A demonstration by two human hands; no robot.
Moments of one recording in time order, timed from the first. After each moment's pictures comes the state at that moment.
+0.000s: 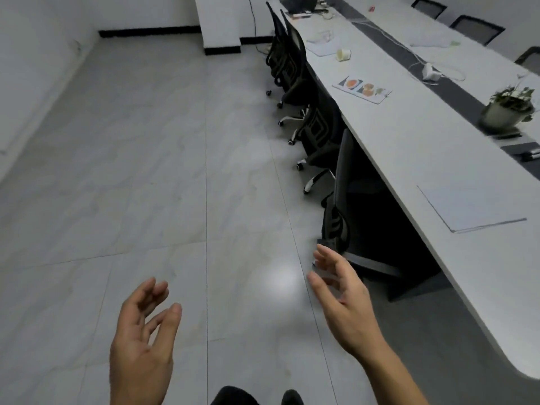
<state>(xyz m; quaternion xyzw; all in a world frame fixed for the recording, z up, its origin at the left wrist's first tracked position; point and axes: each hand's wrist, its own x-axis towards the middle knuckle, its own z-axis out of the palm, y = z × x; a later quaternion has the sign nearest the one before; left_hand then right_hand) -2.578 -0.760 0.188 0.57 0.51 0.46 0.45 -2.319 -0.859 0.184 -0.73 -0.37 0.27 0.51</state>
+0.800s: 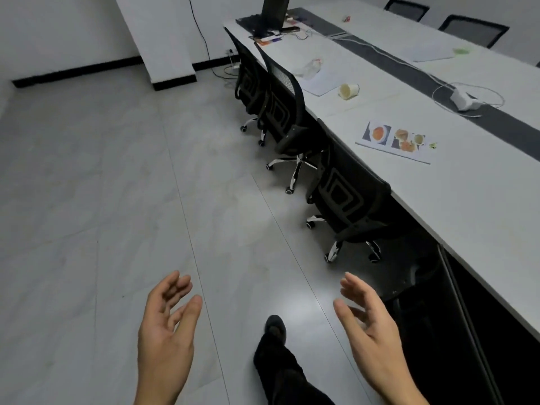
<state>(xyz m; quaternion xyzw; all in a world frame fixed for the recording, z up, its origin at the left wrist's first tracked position) -2.318 -0.088 0.167 0.61 0.45 0.37 0.54 -2.124 -0.286 0.133 -0.77 -0.20 0.21 0.56</state>
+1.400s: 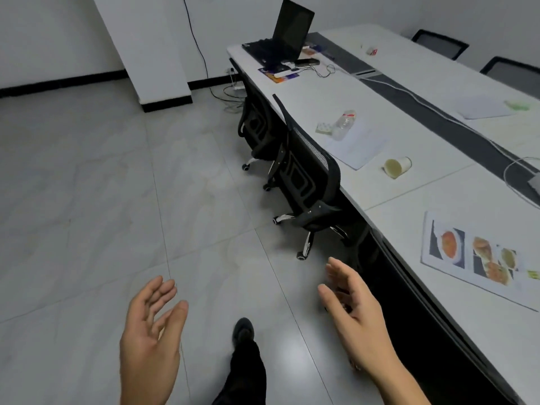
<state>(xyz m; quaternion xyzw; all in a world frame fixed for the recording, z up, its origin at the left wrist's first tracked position) -2.029 0.345 0.162 0.59 0.45 0.40 0.53 -1.813 0.167 0.144 -0.78 -0.26 0.20 0.53</state>
